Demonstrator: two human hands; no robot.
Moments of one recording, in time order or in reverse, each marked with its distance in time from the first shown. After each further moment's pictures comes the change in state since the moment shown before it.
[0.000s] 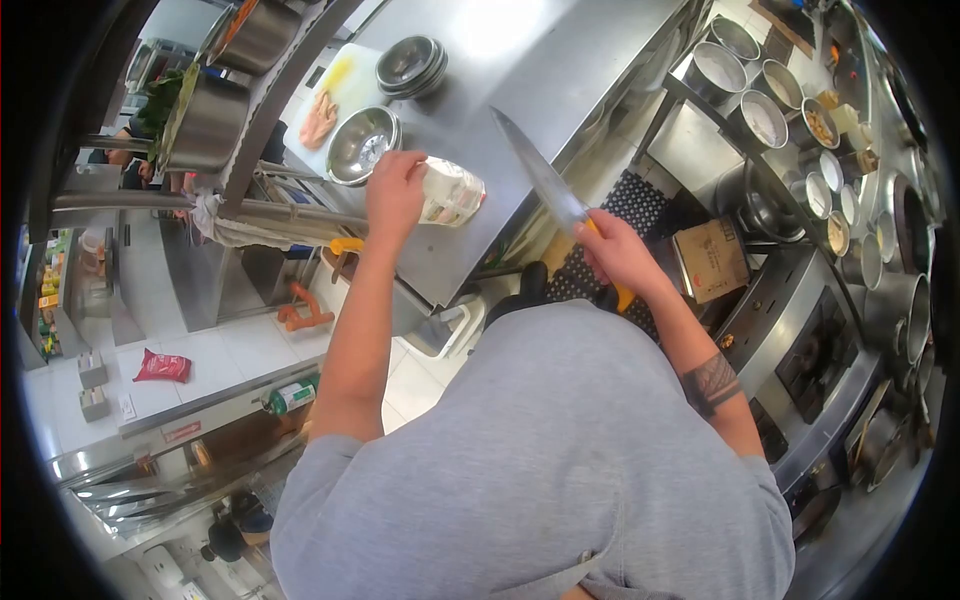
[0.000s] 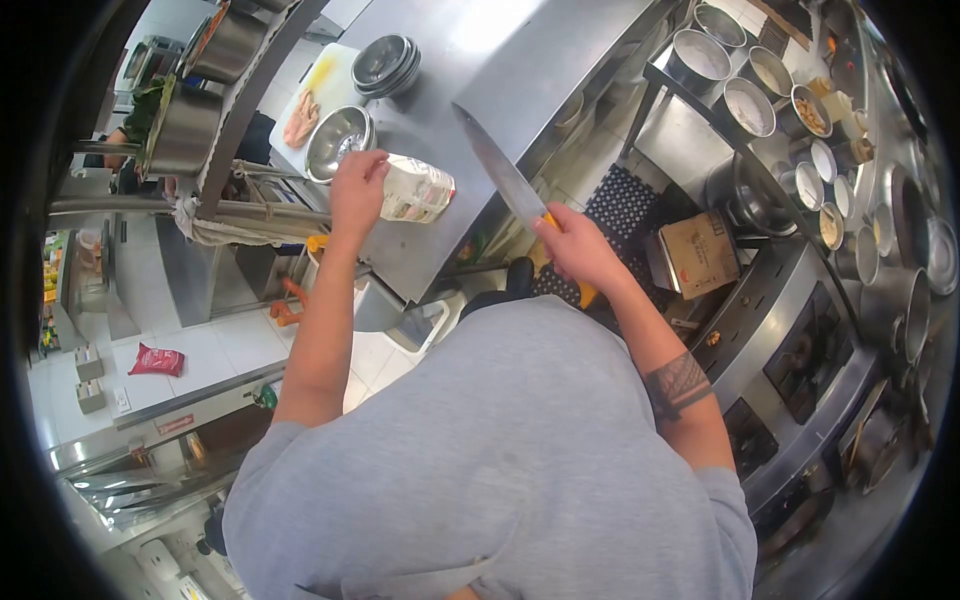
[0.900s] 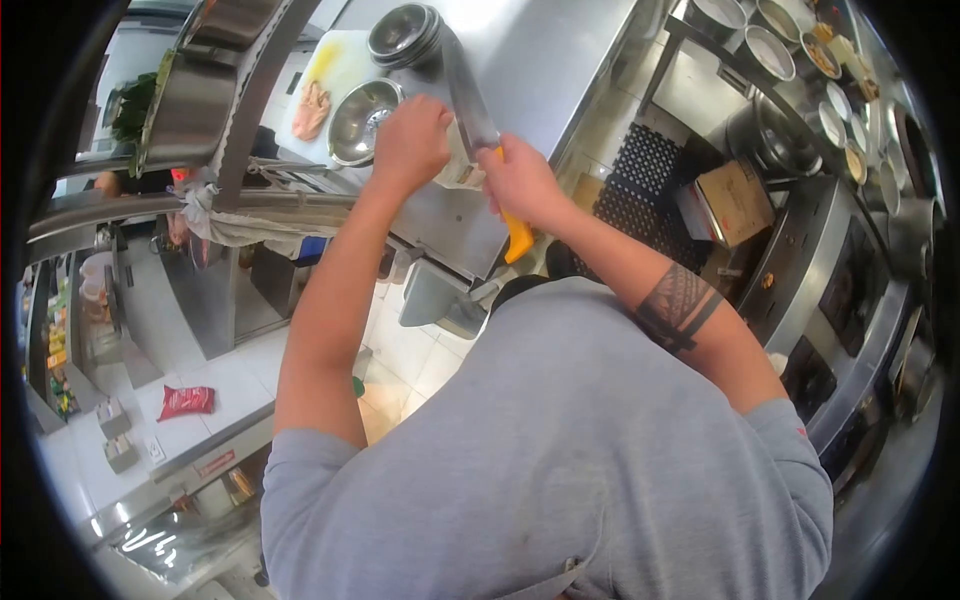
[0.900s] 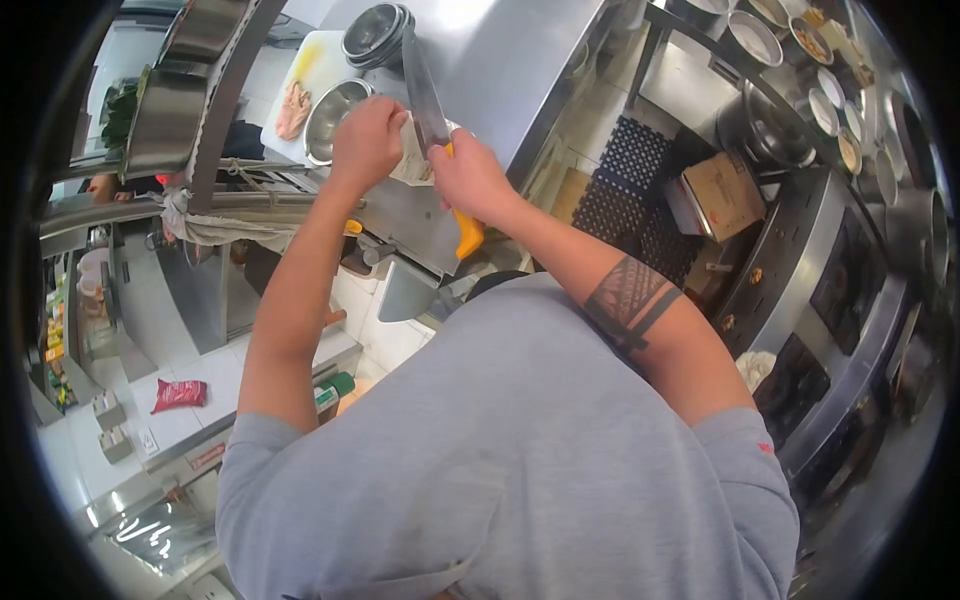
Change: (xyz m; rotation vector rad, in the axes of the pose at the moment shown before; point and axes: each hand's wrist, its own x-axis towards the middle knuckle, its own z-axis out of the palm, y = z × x) left_hand 0.029 -0.025 -0.015 0.249 -0.204 0.541; right_hand 0.075 -0.064 0.178 0.235 0.169 -0.146
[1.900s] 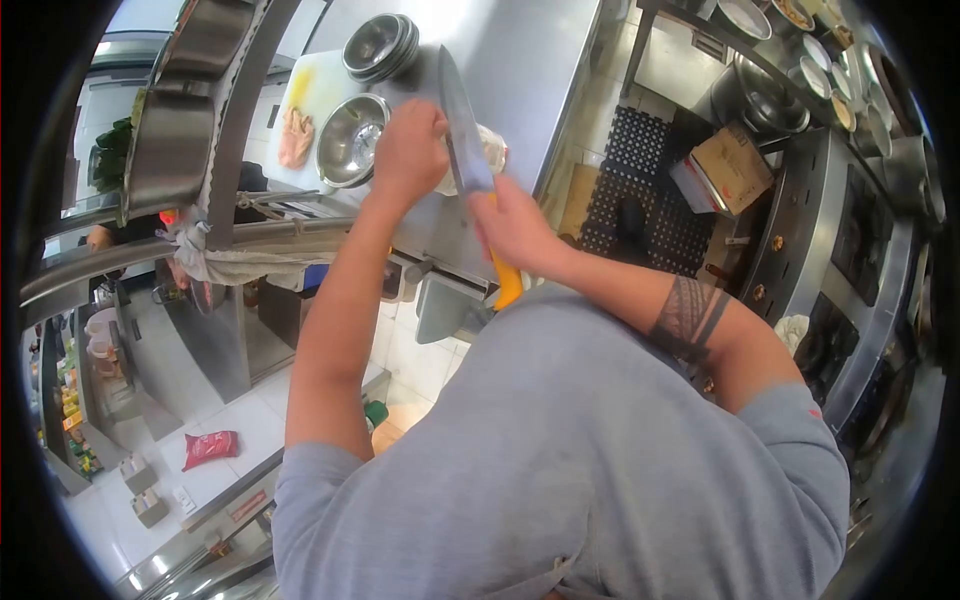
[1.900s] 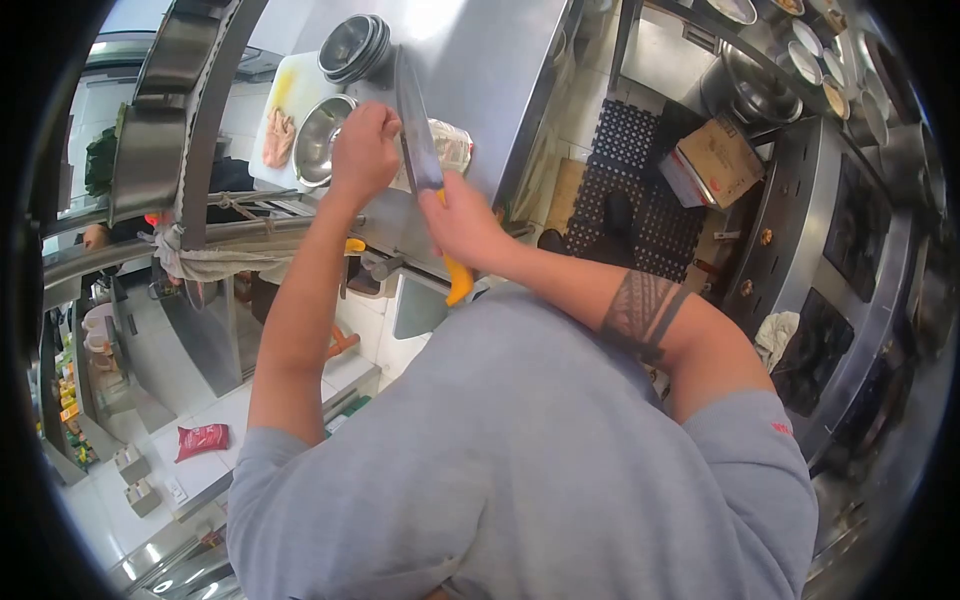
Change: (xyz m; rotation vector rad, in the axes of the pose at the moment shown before) left_hand -0.002 -0.008 0.008 -0.158 0.007 0.050; right_hand -0.036 0.028 0.044 0.123 -0.003 -0.030
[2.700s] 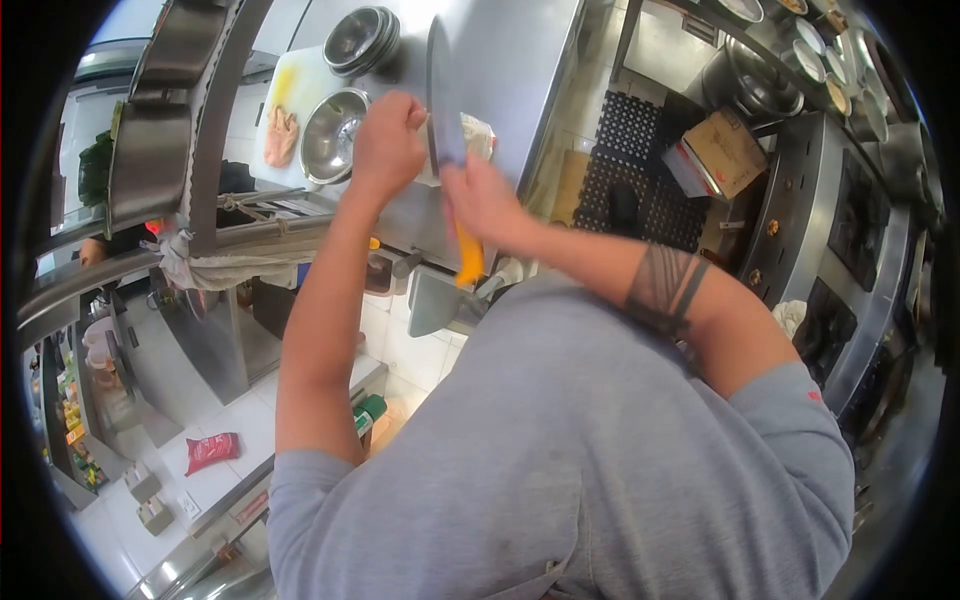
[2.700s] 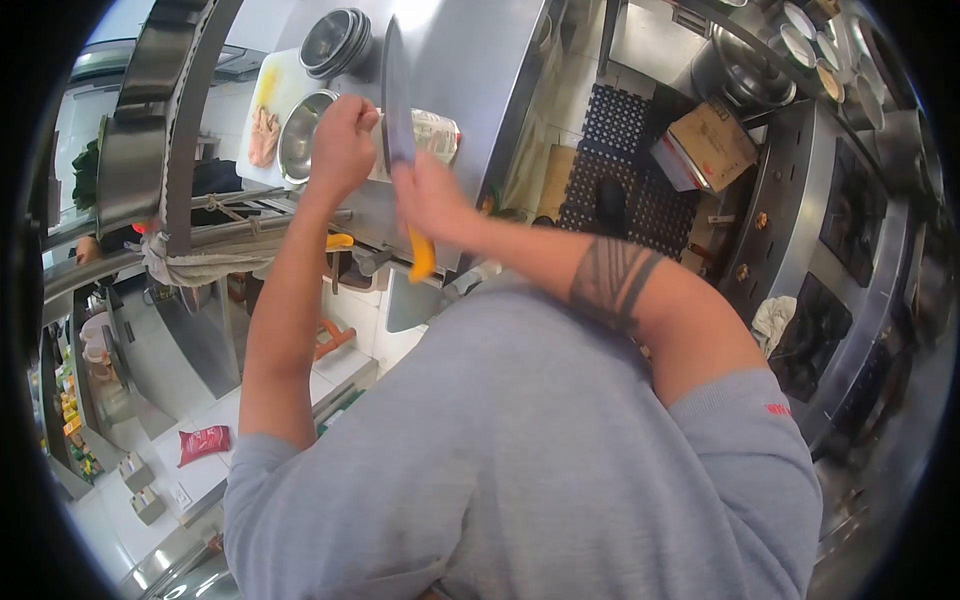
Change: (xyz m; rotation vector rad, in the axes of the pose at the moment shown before) left_hand 0.000 -0.001 0.001 -0.071 -0.066 -0.076; right_hand 0.023 0.002 0.009 0.071 0.039 -0.079
